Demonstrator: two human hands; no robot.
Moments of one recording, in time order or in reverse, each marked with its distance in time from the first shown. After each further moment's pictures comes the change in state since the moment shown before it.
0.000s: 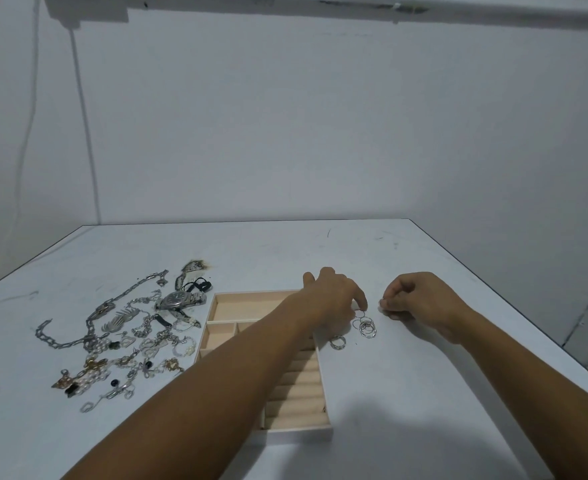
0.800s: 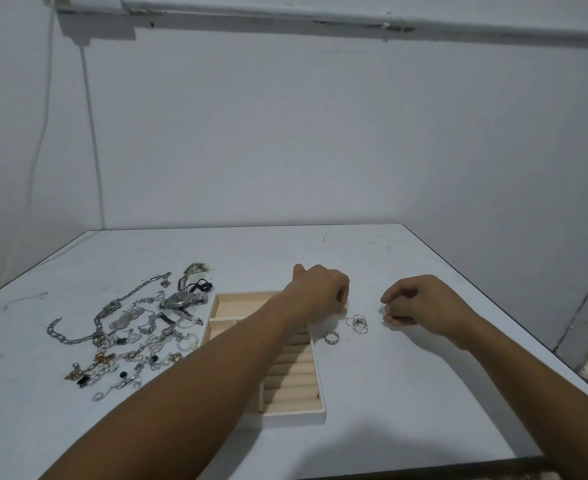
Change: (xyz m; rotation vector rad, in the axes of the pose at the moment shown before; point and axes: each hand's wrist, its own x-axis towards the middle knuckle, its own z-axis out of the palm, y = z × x) left_hand -0.022 -0.004 -0.017 -0.094 0.134 0.019; right_hand -0.037 -0.009 -0.012 -0.035 -0.008 -0.016
